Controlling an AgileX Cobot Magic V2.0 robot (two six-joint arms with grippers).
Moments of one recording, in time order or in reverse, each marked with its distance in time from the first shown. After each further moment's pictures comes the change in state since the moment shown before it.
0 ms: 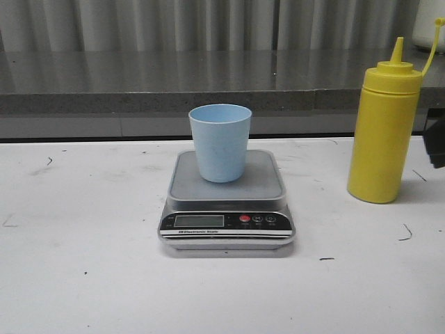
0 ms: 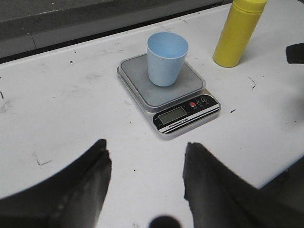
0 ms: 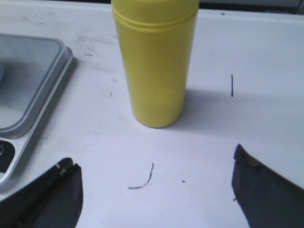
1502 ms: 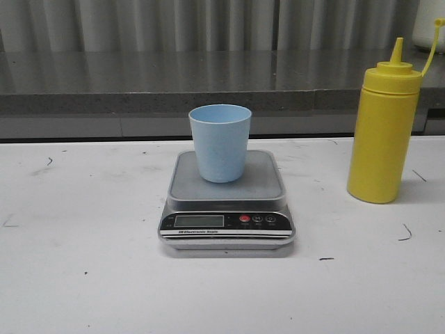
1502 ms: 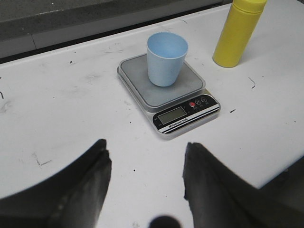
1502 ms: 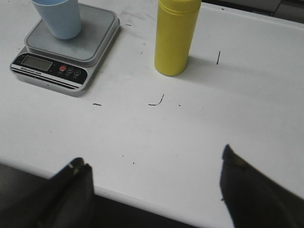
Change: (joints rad) left arm 0.000 0.000 0.000 0.000 0.000 0.000; right arm 0.219 -0.686 -0.318 0.196 1.066 -0.265
